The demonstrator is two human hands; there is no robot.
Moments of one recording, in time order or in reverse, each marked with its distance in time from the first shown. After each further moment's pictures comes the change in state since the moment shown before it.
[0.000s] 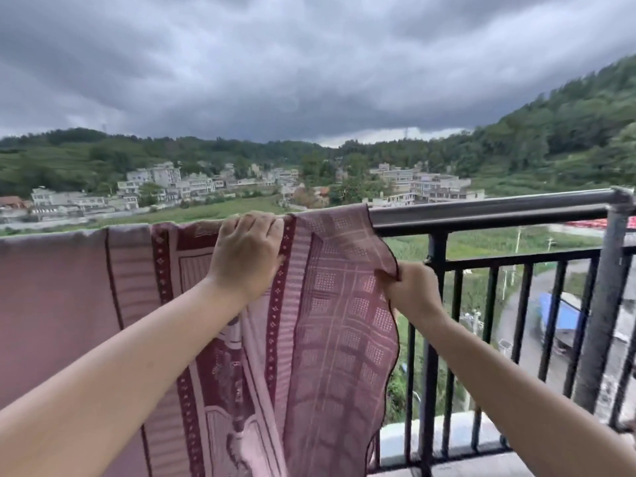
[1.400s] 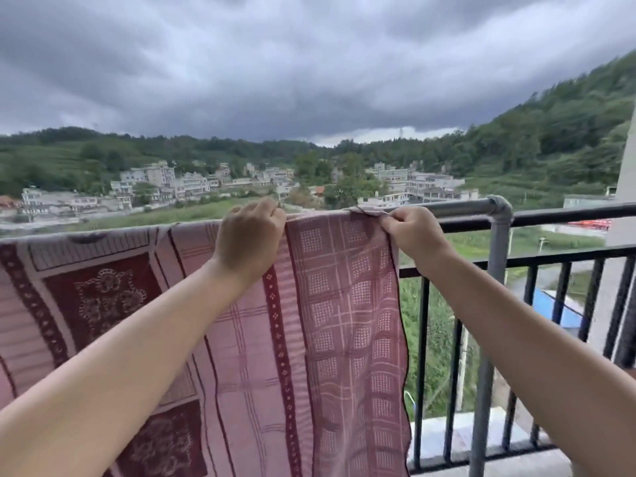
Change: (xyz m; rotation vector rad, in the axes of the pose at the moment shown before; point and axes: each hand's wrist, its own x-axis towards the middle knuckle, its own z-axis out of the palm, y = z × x) left_hand 0.123 0.233 0.008 -0.043 0.185 0.090; right_hand 0.125 0.168 -0.162 0.246 -0.057 0.077
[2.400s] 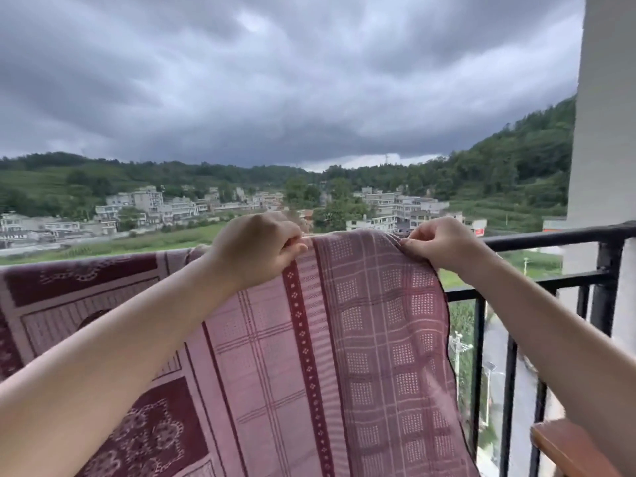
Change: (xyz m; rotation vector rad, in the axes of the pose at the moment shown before) left_hand 0.135 0.171 0.047 -0.276 -0.082 0.196; right_hand 0.094 0.151 -0.186 -0.189 -0.102 -0.043
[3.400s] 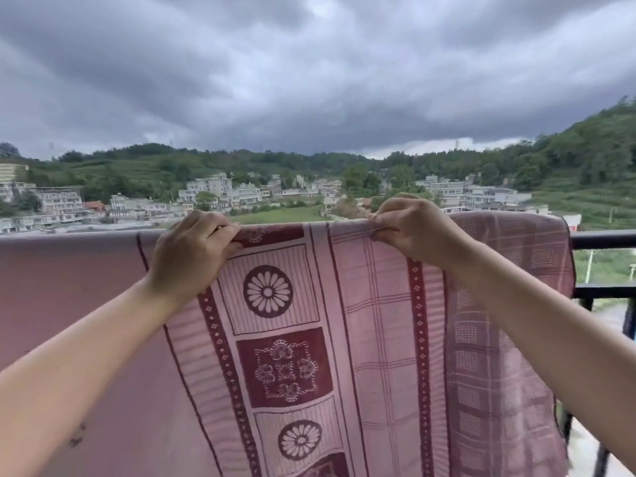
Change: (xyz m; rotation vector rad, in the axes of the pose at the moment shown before) left_hand -0.167 -0.116 -0.059 0.466 0.092 -0.264; right_hand -0.012 -0.119 0.106 -0.348 0.016 -0.916
